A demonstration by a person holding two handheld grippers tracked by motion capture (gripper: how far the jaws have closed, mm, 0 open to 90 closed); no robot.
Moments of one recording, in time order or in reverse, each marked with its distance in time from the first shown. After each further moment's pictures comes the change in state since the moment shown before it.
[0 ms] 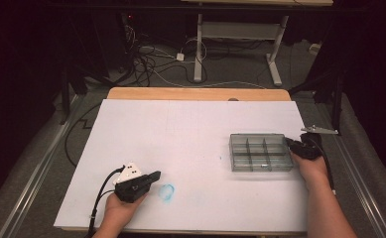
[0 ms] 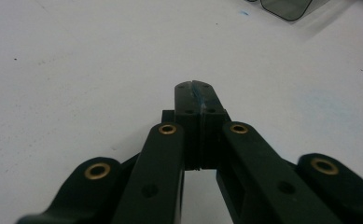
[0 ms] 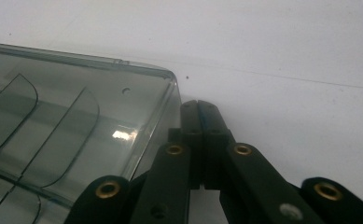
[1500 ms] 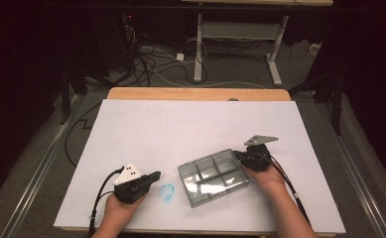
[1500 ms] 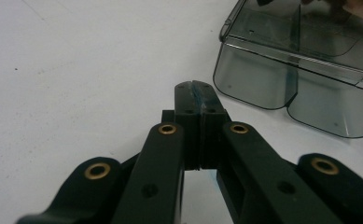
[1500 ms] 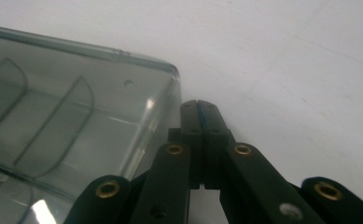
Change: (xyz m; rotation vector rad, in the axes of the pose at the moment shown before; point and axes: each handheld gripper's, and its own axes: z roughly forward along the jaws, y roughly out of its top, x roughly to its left) left arm -0.002 -0.002 -0.003 -0.037 -0.006 0.026; right arm 0.155 -0.005 0.026 0.077 0.217 -0.290
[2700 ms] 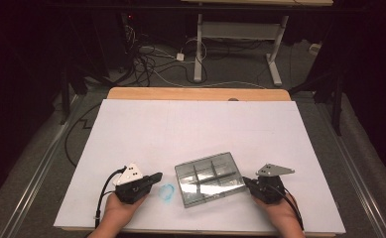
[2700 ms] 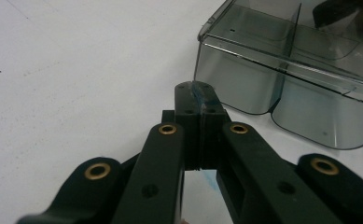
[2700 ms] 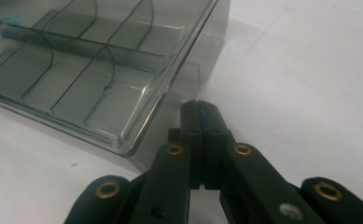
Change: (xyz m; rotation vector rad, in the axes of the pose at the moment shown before) left arm 0.000 0.002 0.003 0.027 -0.027 0.023; right arm 0.044 -0.058 -0.054 -0.003 0.036 0.040
